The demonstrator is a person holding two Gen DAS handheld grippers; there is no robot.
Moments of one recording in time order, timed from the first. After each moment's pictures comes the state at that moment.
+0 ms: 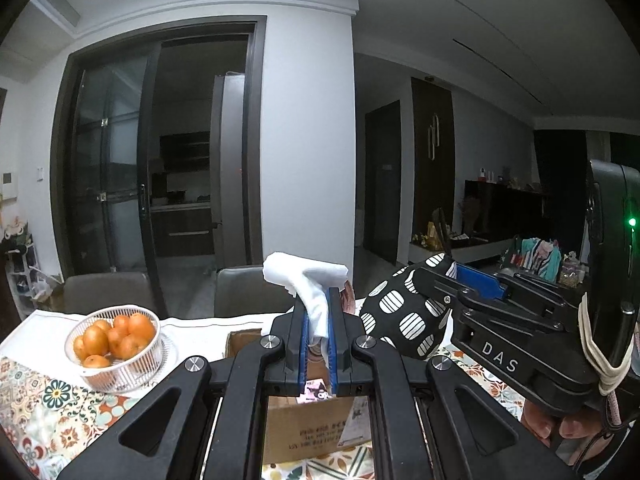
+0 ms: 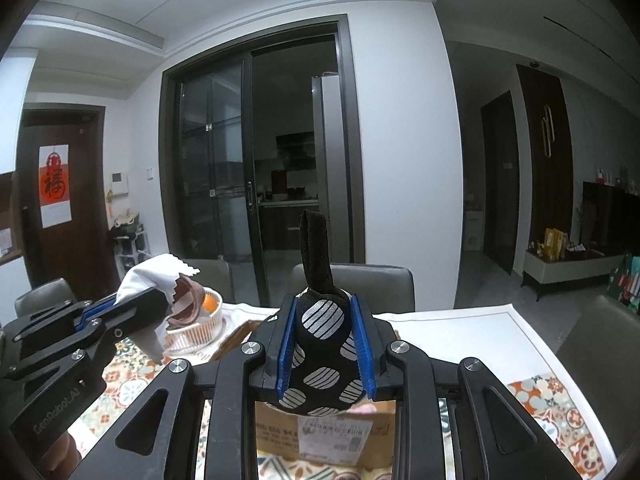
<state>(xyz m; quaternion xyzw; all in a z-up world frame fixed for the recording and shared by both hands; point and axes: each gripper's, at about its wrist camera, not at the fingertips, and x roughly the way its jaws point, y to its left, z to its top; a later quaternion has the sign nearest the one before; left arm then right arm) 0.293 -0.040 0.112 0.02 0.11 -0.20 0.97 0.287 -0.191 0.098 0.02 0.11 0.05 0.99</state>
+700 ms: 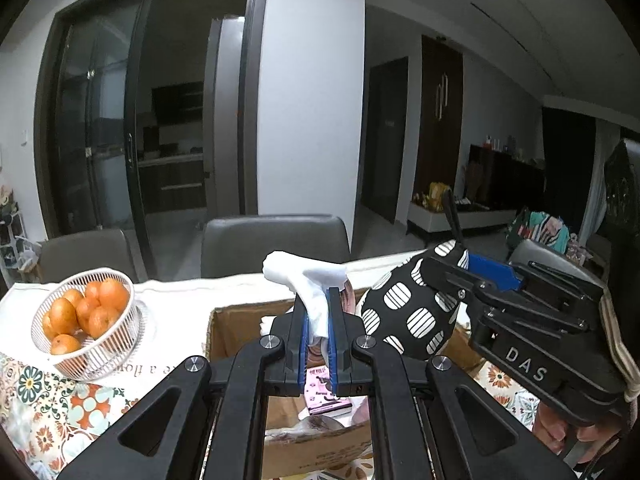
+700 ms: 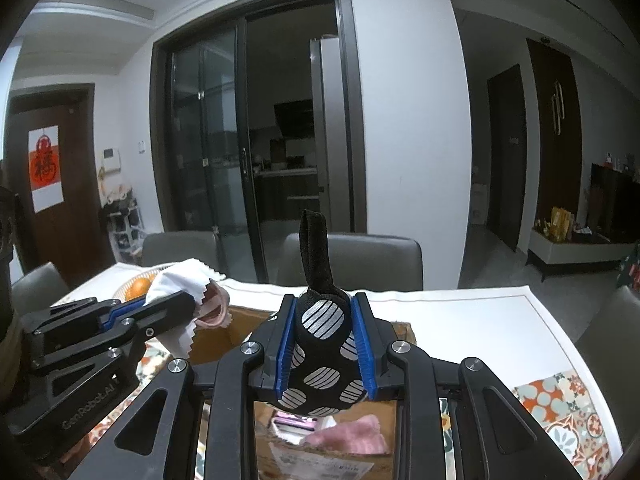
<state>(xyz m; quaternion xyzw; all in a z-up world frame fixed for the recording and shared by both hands) 0.390 -0.059 0.065 0.02 0.21 -0.20 0.96 0.371 -0.200 0.066 0.02 0.18 0.06 0.98</state>
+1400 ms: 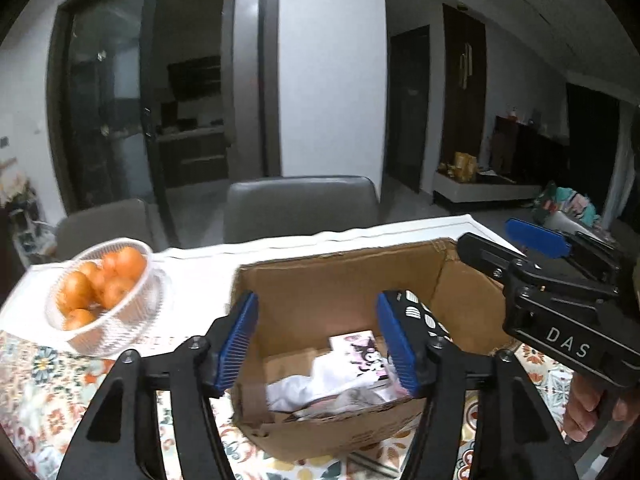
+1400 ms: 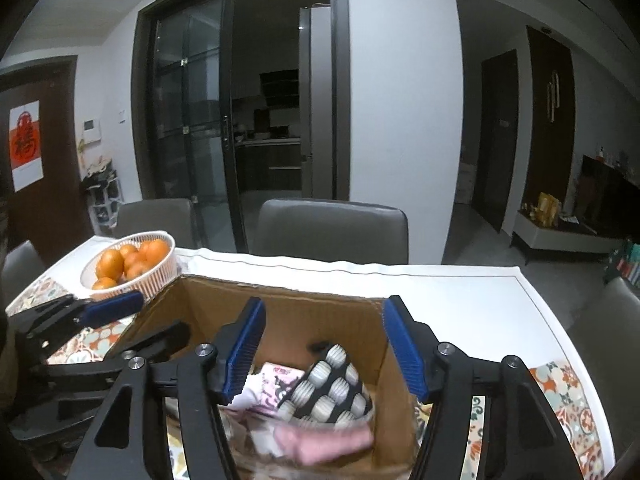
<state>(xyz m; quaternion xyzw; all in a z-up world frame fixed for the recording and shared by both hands) 0.395 -0.053 0.042 0.04 0.26 -0.15 0.95 0.388 -0.203 0.049 0.00 0.23 0.02 0.97</state>
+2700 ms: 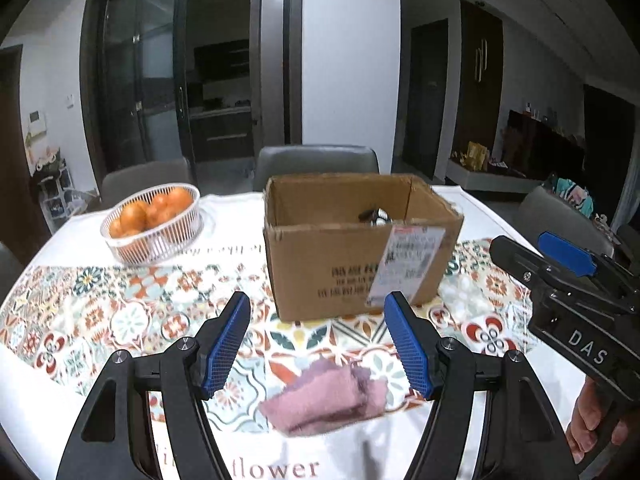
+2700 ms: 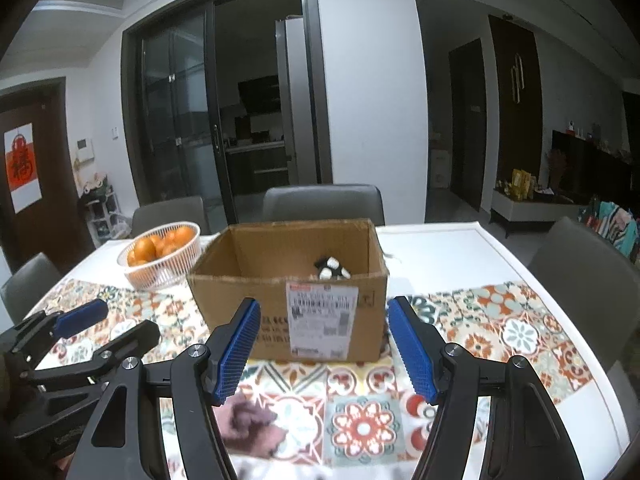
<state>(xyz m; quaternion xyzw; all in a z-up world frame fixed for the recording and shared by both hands) 0.241 -0.020 0.032 0.03 0.30 -0.11 0.95 0.223 -0.190 0.041 0.04 0.23 -0.01 0.97</state>
